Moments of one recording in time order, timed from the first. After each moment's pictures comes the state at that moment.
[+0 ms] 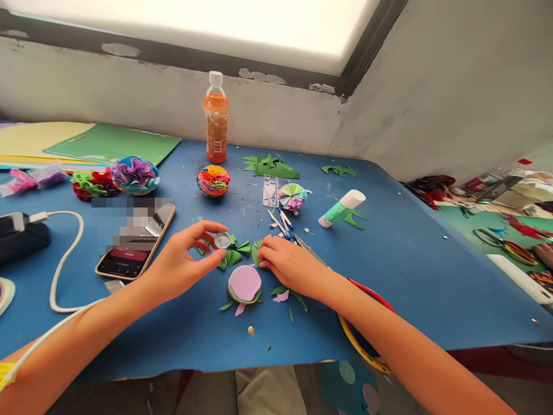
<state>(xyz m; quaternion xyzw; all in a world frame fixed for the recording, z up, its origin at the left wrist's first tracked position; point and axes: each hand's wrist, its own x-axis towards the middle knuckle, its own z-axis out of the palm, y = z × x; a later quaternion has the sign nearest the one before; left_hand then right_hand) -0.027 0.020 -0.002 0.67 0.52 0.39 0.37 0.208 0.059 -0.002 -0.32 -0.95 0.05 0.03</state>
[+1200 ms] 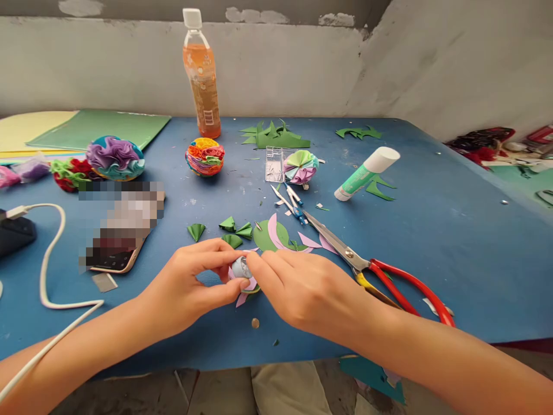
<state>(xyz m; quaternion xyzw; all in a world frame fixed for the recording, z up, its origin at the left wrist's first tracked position) 0.000 -0.004 -0.004 0.74 0.44 0.31 0.41 0.193 0.006 0.013 -0.23 -0.94 -0.18 0.17</state>
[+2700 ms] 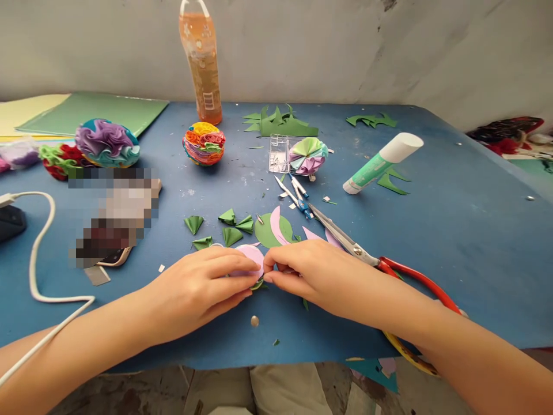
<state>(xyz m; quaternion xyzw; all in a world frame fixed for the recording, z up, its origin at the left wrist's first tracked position) -0.004 -0.002 -0.026 0.92 0.27 0.25 0.12 0.209 0.028 0.012 -0.38 -0.89 0.26 -0.01</state>
